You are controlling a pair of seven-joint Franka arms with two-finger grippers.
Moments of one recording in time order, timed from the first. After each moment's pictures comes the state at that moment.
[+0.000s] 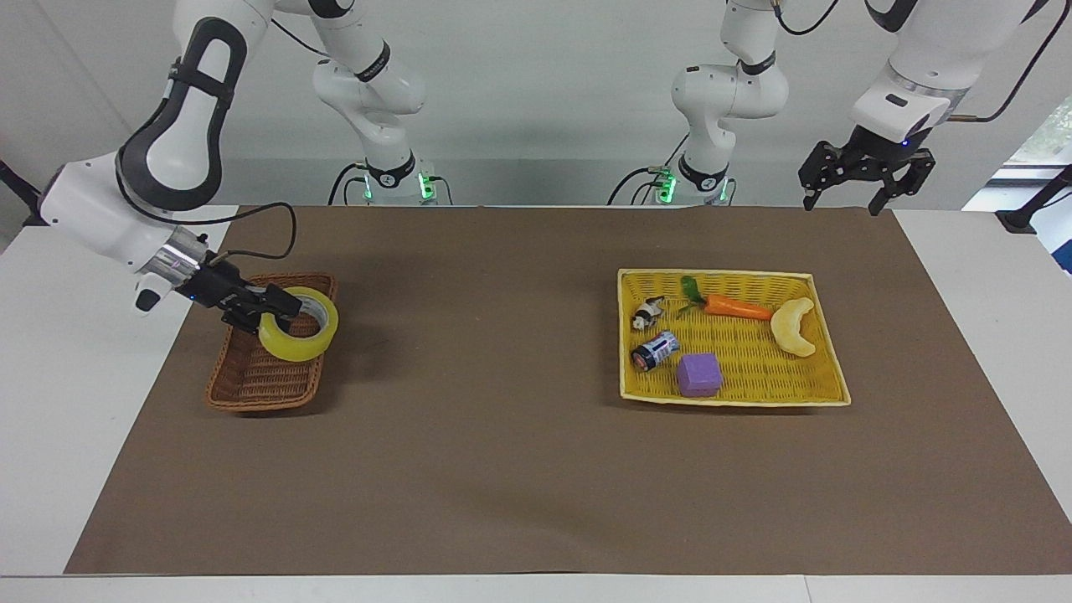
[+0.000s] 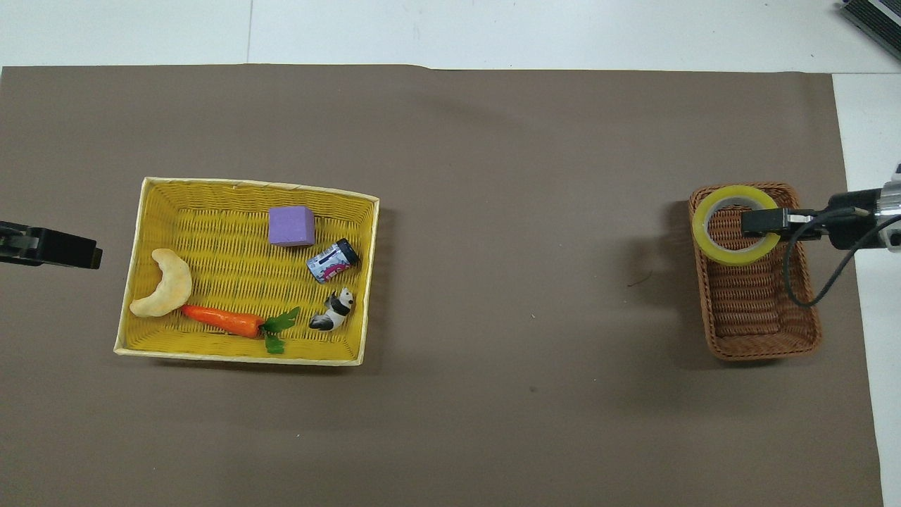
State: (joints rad) left arm -0.15 -0.07 0.07 -1.58 0.01 1.51 0.09; right arm -0.21 0.22 -0.13 -1.87 0.64 1.88 -0.57
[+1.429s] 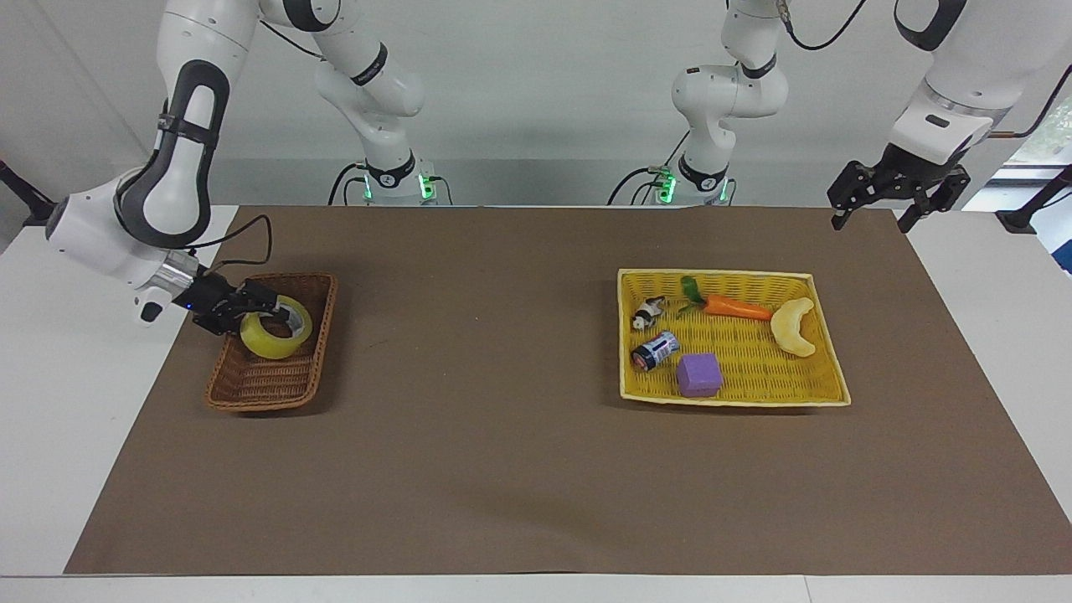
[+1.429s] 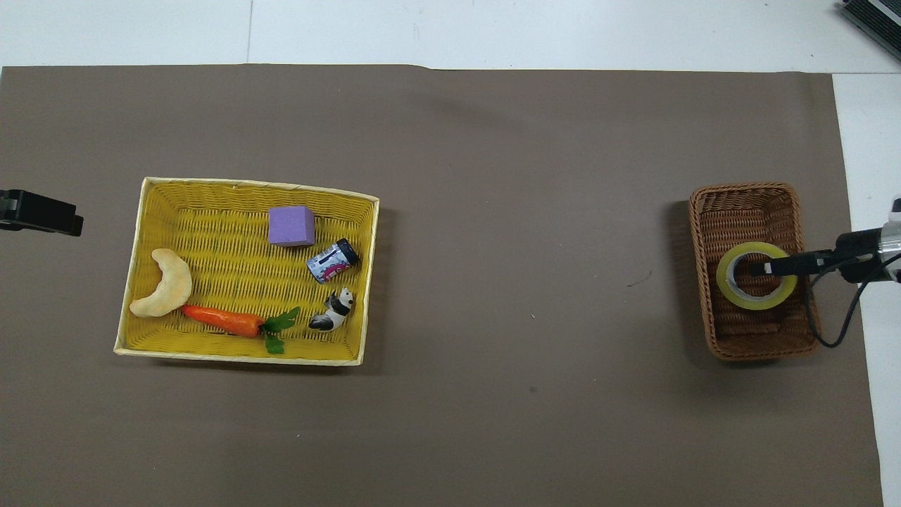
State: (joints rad) left arm -0.11 0.00 0.07 -1.51 0.01 1.54 0.10; right arm -0.31 0.29 -0.12 -1.91 0.53 1.91 -0.80
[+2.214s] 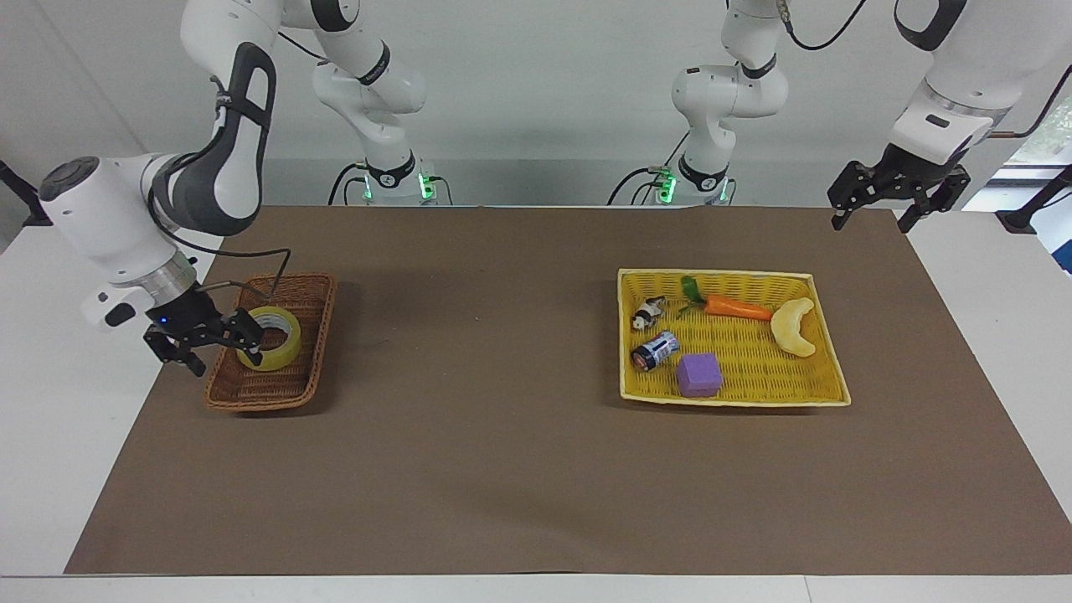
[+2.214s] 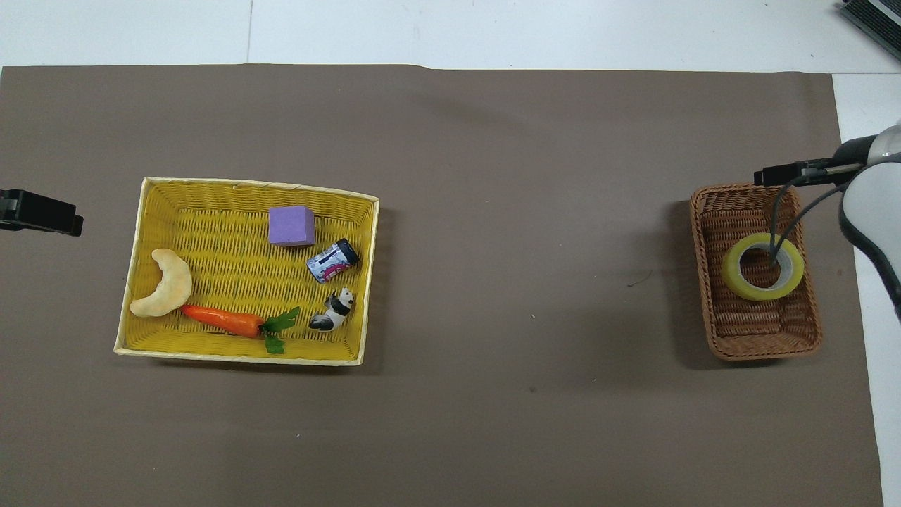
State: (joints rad) left arm -0.11 0.00 0.07 -1.51 0.01 1.54 0.10; right arm -0.09 0.28 -0.11 -1.70 0.19 2.16 -0.33
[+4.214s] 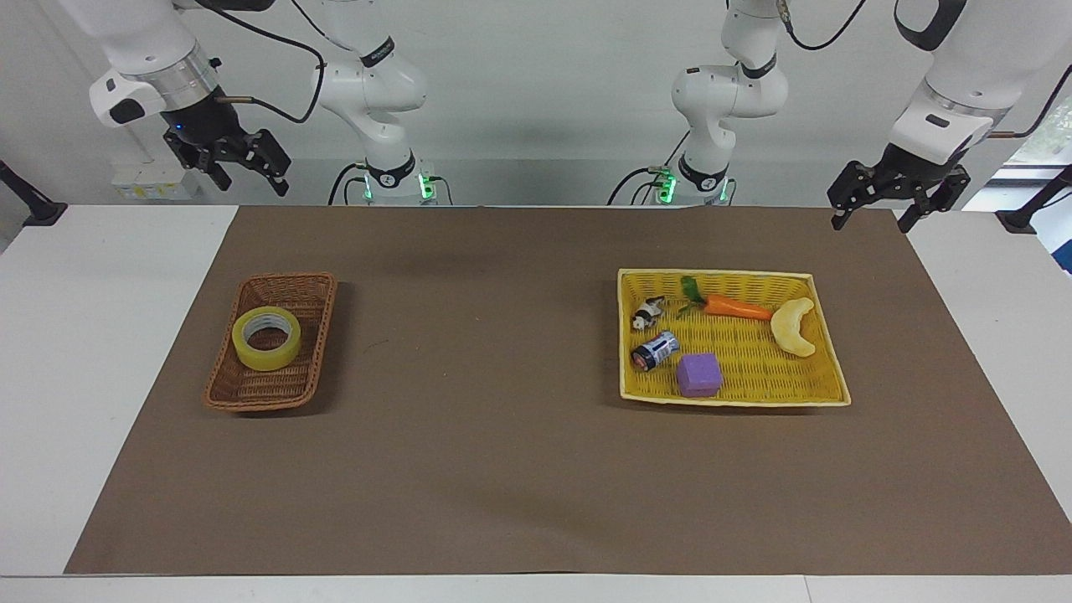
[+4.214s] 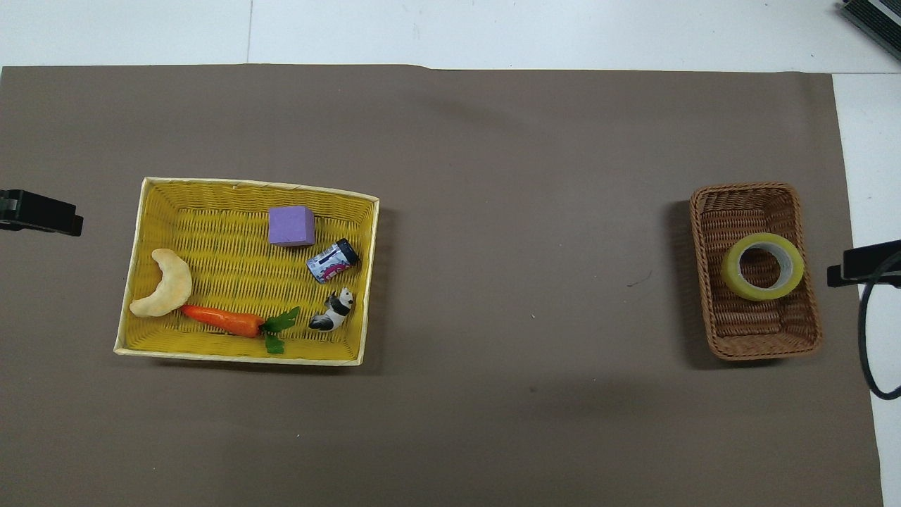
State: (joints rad) left arm -0.11 0.00 0.07 -1.51 0.01 1.54 0.10; right arm 0.01 -0.13 -0.11 -1.64 0.05 1.47 0.08
